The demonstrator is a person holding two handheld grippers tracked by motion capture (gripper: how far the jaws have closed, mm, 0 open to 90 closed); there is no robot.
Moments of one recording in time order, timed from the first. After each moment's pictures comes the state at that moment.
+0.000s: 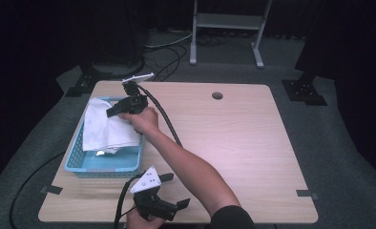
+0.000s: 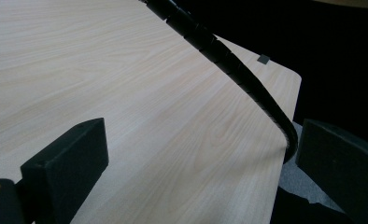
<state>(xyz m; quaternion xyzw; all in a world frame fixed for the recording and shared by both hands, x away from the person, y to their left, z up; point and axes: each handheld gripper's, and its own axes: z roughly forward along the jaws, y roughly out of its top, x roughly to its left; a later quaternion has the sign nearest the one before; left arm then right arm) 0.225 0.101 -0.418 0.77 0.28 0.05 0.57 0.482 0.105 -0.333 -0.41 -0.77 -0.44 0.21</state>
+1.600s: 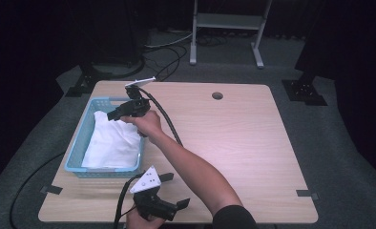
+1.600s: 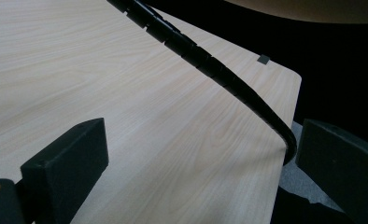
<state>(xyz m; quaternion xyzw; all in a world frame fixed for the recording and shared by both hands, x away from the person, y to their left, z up) 0.224 0.101 -0.418 0.78 0.28 0.06 0.57 0.487 0.100 -0.350 -0.39 -0.77 -0.45 0.23</state>
